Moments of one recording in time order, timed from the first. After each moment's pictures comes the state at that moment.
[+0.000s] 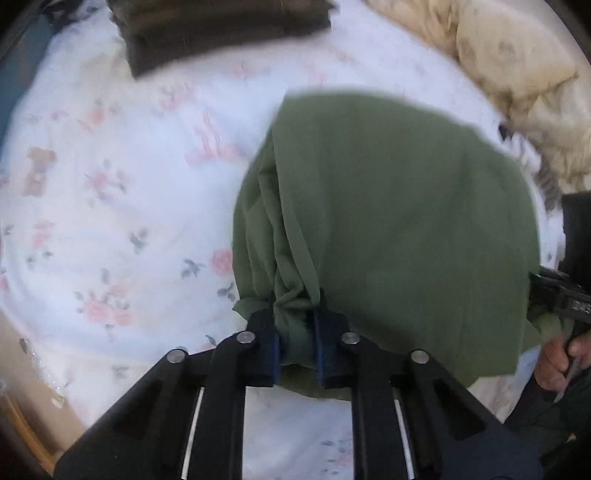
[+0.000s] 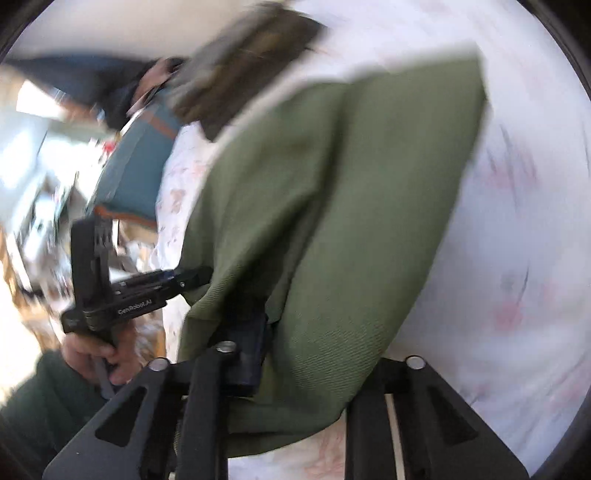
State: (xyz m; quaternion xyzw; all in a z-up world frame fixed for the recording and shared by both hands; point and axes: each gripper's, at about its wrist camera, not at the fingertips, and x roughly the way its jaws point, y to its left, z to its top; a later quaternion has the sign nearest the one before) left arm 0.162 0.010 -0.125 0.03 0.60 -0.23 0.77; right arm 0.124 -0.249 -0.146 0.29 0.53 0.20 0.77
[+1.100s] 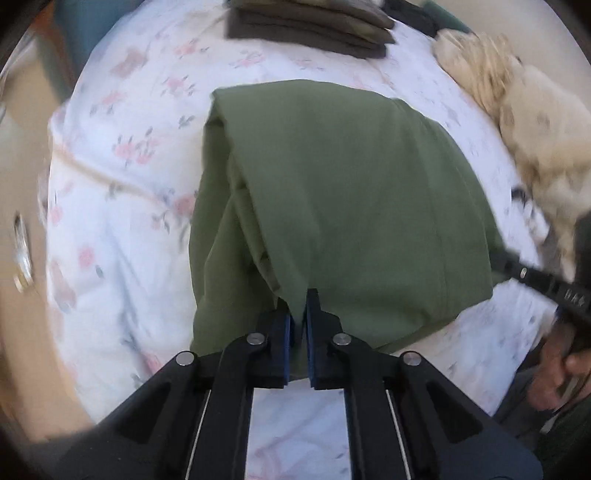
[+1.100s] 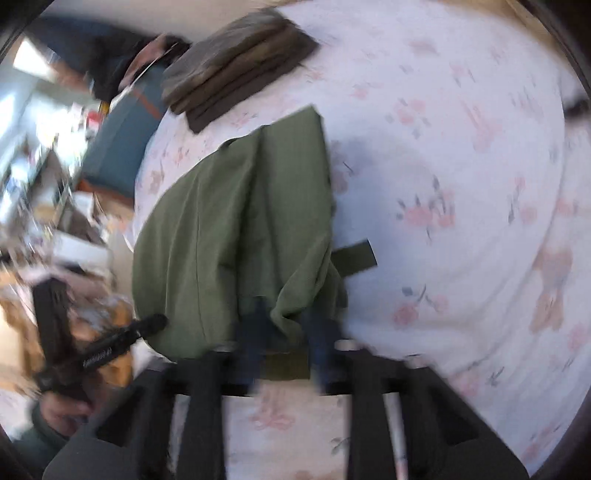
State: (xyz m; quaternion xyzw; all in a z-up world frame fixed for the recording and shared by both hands) left arm 0.072 0.013 -0.121 -0.07 0.60 -0.10 0.79; right arm 0.103 -0.284 -0.115 0.20 0.56 0.17 0.79
